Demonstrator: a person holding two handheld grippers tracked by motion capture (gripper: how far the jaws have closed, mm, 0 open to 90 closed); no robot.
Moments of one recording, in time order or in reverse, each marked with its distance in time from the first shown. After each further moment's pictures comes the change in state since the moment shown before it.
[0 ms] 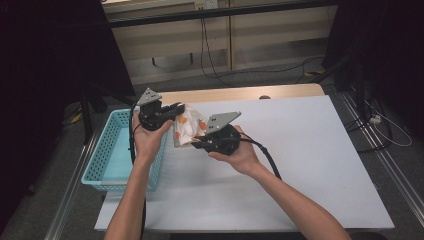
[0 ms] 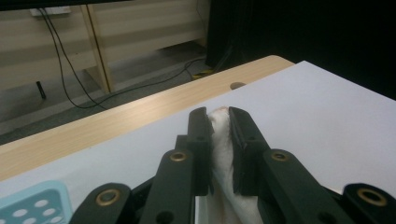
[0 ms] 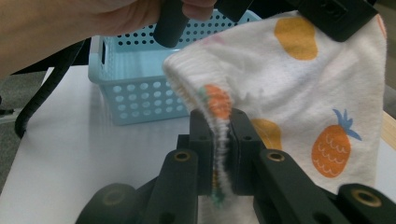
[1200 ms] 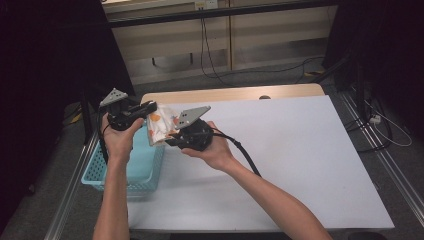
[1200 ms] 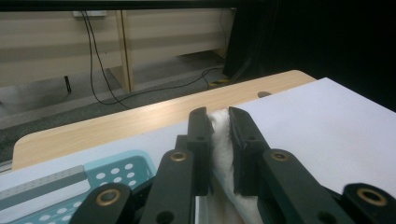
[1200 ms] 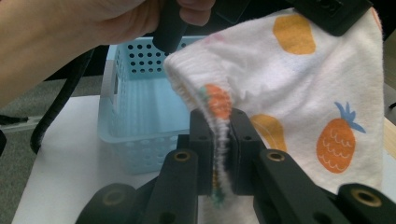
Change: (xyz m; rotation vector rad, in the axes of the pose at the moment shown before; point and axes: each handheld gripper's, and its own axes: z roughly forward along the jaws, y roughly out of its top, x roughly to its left) left arm 0.050 -0.005 -0.054 -0.038 0.062 -0.080; right arm 0.013 0.044 0.049 -0.010 0.056 -0.021
